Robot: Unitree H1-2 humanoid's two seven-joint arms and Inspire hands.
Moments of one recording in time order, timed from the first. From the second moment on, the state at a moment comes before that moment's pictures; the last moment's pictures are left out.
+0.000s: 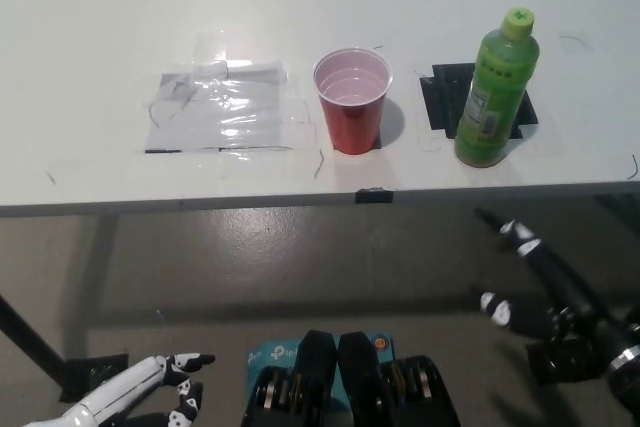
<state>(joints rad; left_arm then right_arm) 0.00 0.64 -0.27 -0.43 0.08 0.45 -0.42 -0.17 -0.35 0.17 -0.20 -0.23 0.18 0.21</state>
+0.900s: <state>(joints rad) 0.02 0.63 -0.26 -0.43 0.10 0.46 -0.47 -0.49 -0.24 -0.01 0.01 -0.33 0.38 0.07</state>
